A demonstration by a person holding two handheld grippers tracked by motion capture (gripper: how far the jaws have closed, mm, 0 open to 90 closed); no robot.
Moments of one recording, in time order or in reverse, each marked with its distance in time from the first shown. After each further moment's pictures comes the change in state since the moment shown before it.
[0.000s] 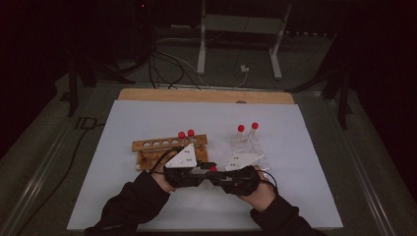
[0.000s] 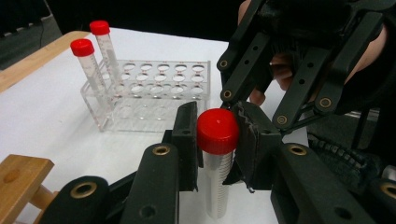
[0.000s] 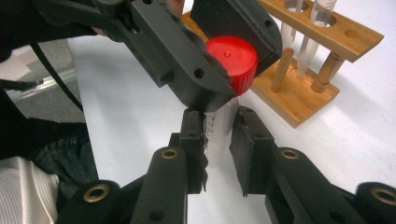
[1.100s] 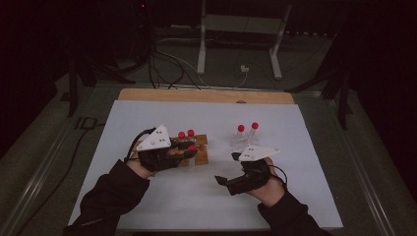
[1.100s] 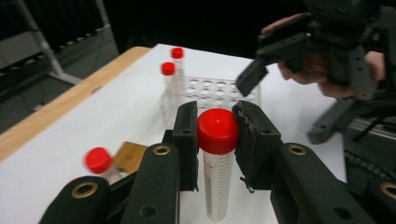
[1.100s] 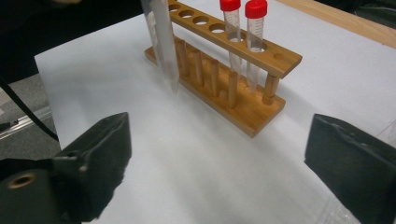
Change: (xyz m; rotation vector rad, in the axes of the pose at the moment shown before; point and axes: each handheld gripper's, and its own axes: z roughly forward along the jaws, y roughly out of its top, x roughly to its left) left arm 0.030 0.017 -0.065 -0.048 0.169 -0.043; right arm -0.014 0.002 -0.024 -0.098 -0.110 0.089
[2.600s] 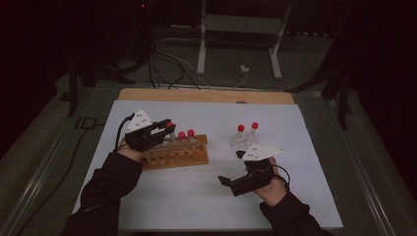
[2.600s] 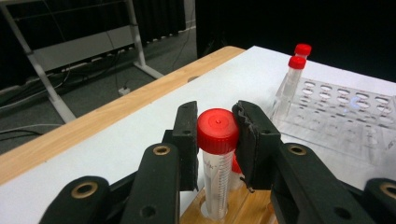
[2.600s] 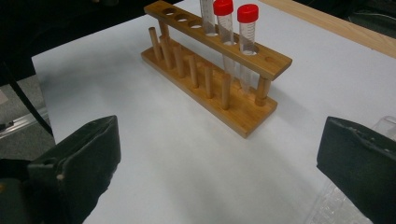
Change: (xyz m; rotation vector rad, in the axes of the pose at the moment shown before) left arm 0.064 -0.044 0.003 -0.030 0.290 -0.132; right arm -0.004 -0.001 -0.006 -0.014 -0.009 -0.012
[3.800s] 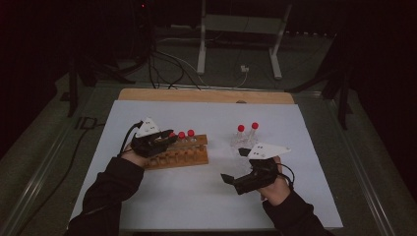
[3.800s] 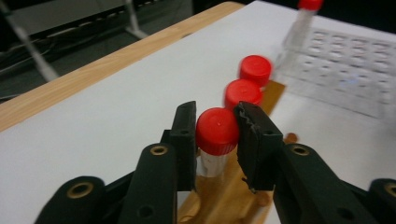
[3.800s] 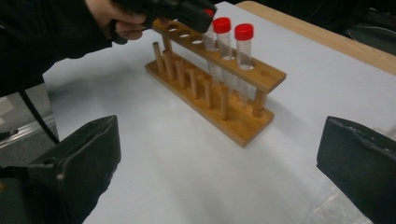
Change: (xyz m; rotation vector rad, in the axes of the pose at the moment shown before) left arm -0.001 -0.020 0.013 0.127 -0.025 -0.010; right arm -0.004 0.004 -0.013 -0.055 0.007 -0.001
